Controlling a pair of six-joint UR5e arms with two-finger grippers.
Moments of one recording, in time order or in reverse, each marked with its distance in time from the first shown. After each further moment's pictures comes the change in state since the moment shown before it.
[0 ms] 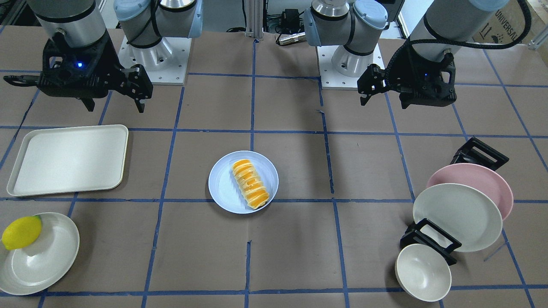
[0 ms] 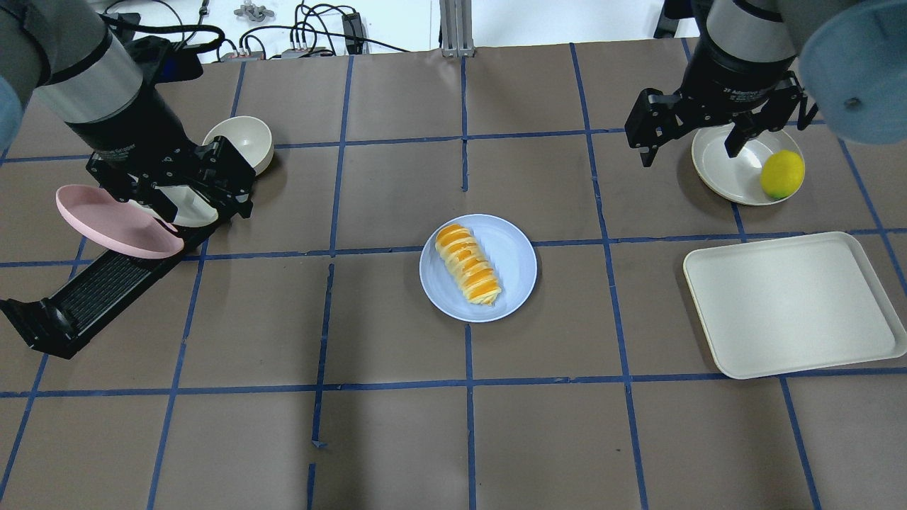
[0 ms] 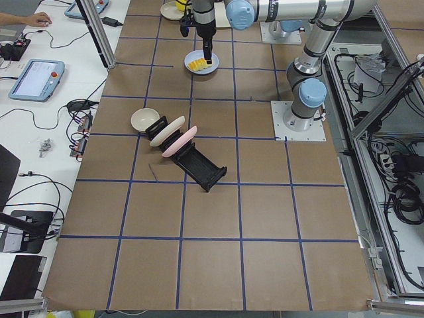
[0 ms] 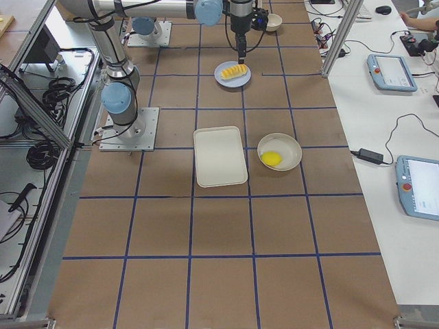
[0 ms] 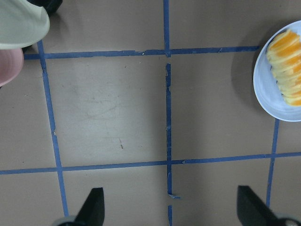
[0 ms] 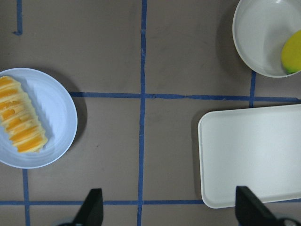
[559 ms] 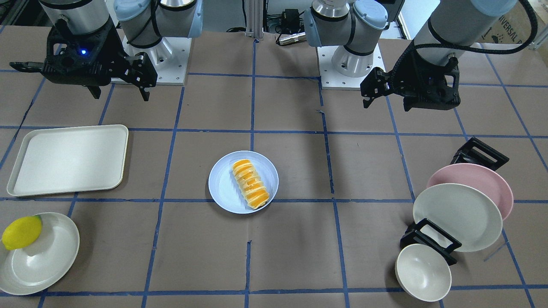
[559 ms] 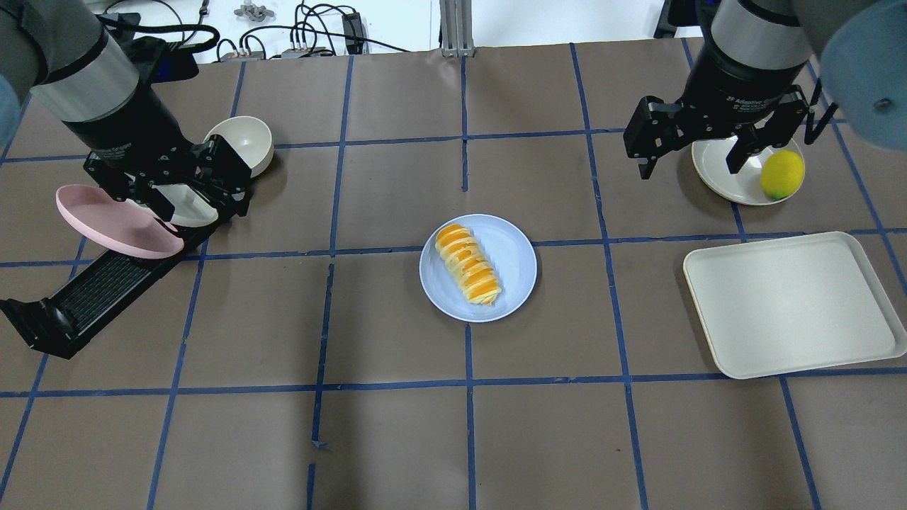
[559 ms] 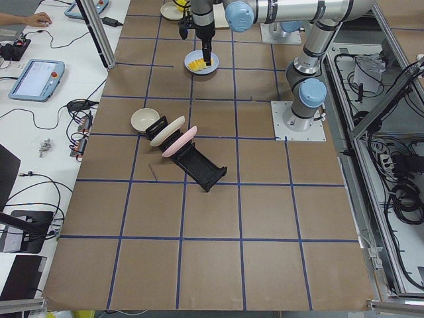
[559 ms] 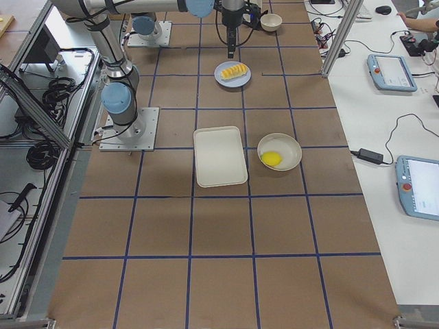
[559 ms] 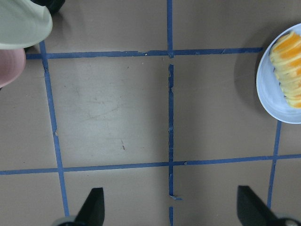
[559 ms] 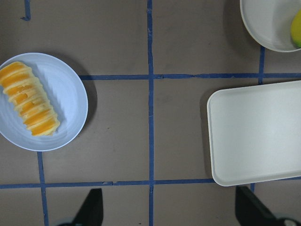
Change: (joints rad) left arm 0.013 -0.010 0.001 0.004 -0.002 0.006; right arm 0.003 -0.019 -0.002 0.047 0.008 0.030
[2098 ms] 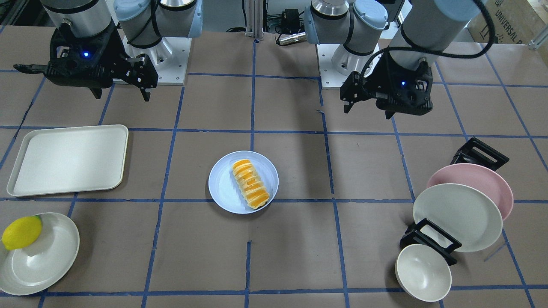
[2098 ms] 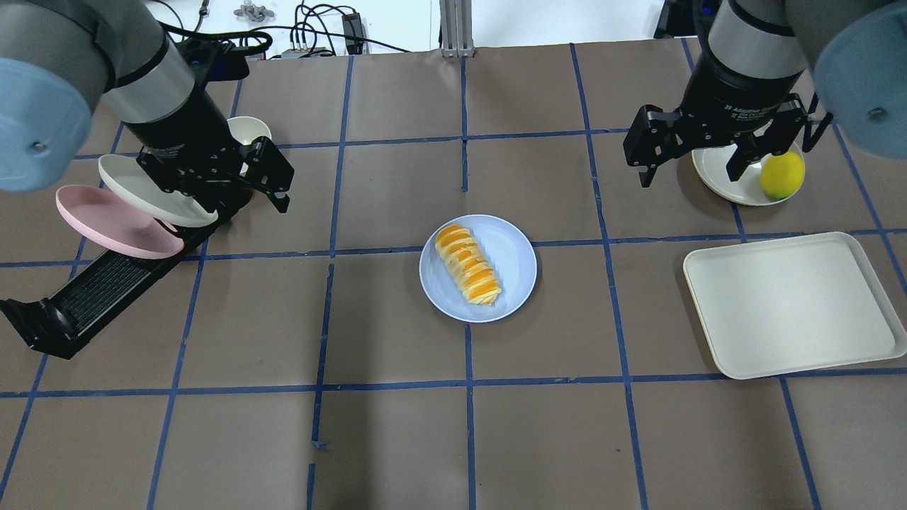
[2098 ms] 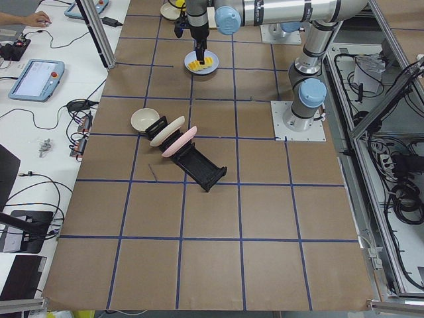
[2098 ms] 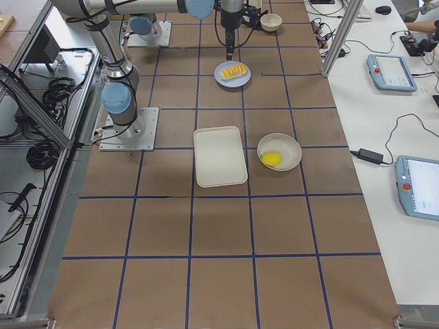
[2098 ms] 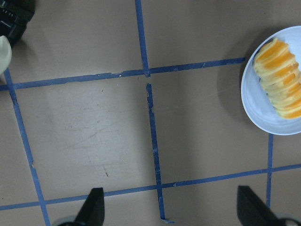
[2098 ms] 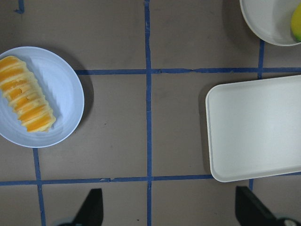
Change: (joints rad) left arm -0.081 0.004 -0.023 0.079 -0.017 -0.001; right arm 0.002 -0.002 0.014 0.003 -0.005 0.005
